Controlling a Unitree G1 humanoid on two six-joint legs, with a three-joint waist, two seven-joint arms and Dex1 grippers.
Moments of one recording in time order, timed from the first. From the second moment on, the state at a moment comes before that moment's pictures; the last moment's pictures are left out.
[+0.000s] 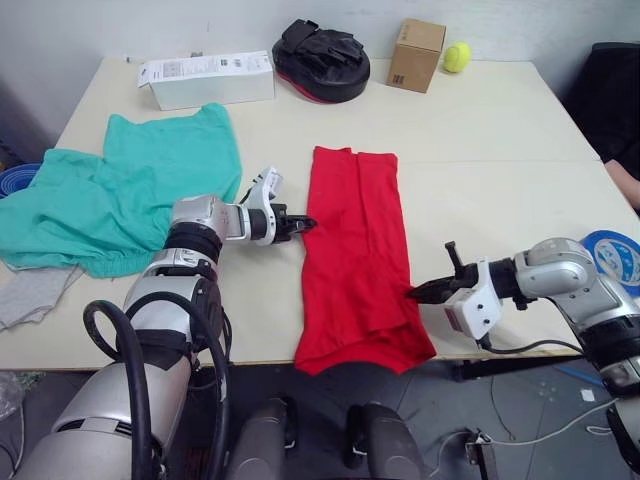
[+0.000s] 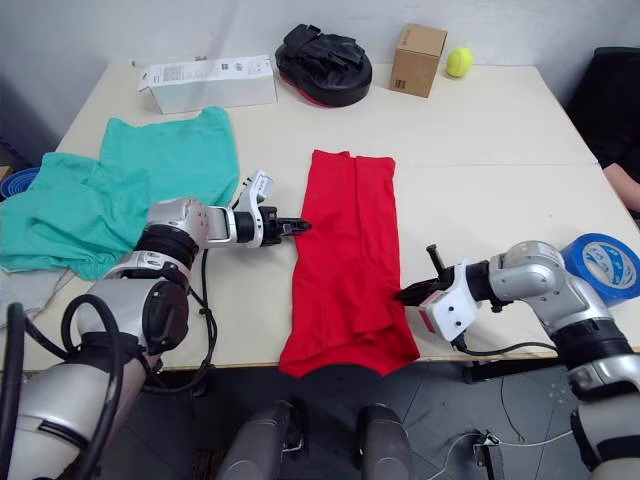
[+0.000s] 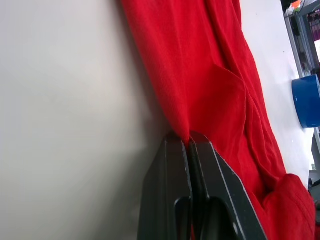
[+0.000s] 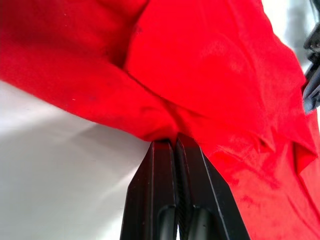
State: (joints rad) left arm -1.21 0.28 0.20 1.11 -0.23 0.93 -0.69; right arm -0.64 -0.88 0.36 0.48 -0.08 -1.01 1.18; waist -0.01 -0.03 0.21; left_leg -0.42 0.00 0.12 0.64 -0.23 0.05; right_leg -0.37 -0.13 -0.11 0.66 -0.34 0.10
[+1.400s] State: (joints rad) left arm -0.57 0.70 -0.30 0.18 0.04 -0.64 -1.24; right arm -0.55 -0.90 0.36 0.48 0.09 -1.13 1.25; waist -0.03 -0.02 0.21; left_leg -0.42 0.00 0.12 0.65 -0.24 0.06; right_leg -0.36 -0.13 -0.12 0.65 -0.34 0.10
